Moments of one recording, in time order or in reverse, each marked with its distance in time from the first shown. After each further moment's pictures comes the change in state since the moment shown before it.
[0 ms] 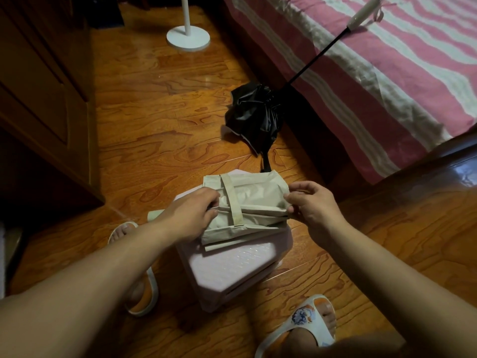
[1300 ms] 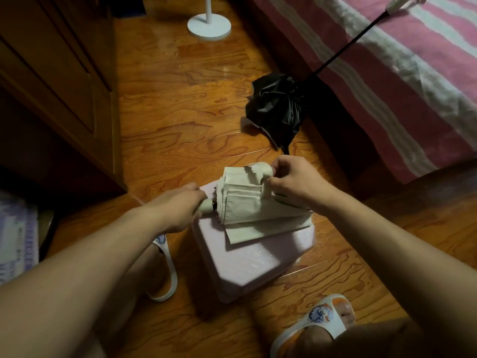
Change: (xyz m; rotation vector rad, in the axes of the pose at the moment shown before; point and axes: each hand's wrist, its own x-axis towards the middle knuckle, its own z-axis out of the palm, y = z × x) left_hand -0.022 -0.052 -0.031 0.296 -0.262 -0.215; right_hand 0.035 -0.020 0.068 -0.767 -0.312 -0.433
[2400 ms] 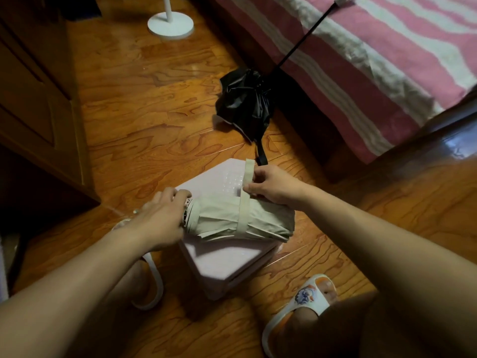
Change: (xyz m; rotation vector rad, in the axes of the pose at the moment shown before) left_hand -0.014 0.031 0.012 -0.006 0.063 0.024; right_hand -0.006 0.043 0.000 0.012 -0.126 0.182
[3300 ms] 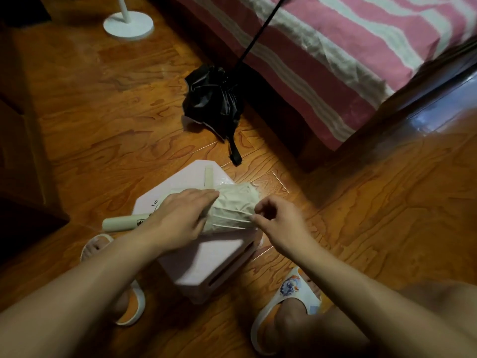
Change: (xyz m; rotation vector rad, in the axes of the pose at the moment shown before) left_hand 0.036 0.078 0.002 0.000 0.148 0.428; right_hand -0.113 0.042 0.014 0.112 0.390 0.157
